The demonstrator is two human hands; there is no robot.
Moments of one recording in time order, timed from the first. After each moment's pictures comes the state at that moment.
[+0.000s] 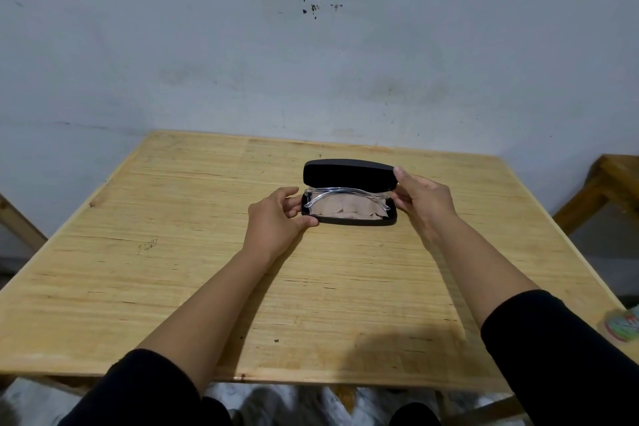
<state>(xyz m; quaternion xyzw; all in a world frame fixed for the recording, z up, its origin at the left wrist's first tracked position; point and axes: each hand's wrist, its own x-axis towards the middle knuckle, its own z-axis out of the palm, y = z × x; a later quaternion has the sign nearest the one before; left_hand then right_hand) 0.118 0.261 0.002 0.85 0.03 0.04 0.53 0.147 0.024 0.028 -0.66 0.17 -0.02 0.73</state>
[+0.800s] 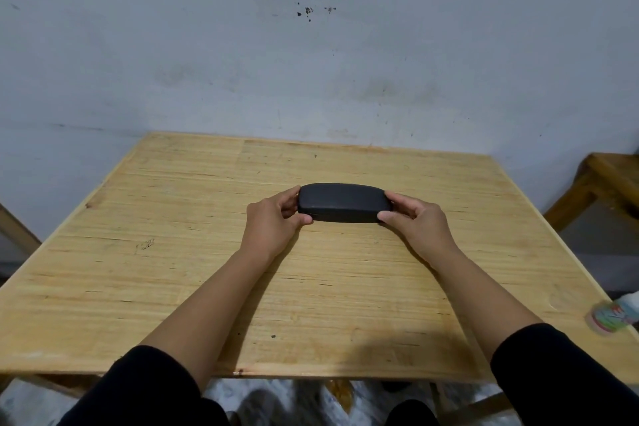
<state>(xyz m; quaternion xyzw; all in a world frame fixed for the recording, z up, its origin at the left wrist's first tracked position) 0.109 0.257 0.009 0.86 -0.01 0.06 0.51 0.102 0.021 0.017 -0.84 0.04 -0.04 0.55</state>
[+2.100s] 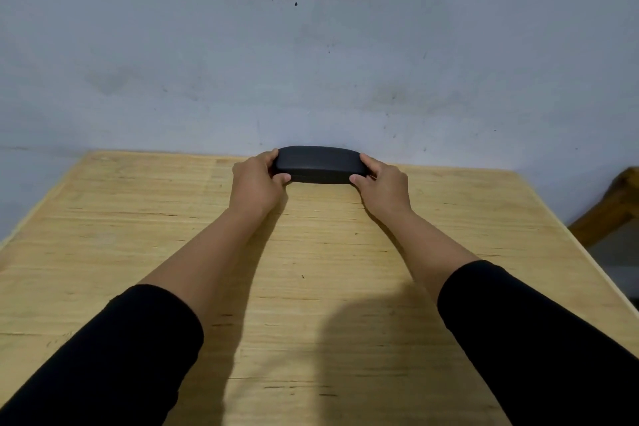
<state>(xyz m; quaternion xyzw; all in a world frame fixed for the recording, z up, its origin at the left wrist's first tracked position) 0.281 0.260 0.003 0.90 0.04 0.07 0.44 0.266 0.064 0.010 -0.89 0.06 -0.09 0.44</state>
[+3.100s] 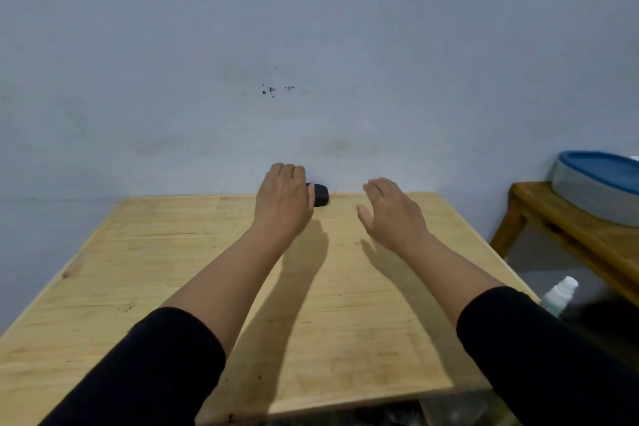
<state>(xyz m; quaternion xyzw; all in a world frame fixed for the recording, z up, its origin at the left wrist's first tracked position) 0.134 0.209 0.114 0.95 -0.16 0.26 0.10 0.104 0.023 0.096 -0.97 -0.07 -0.22 0.04</state>
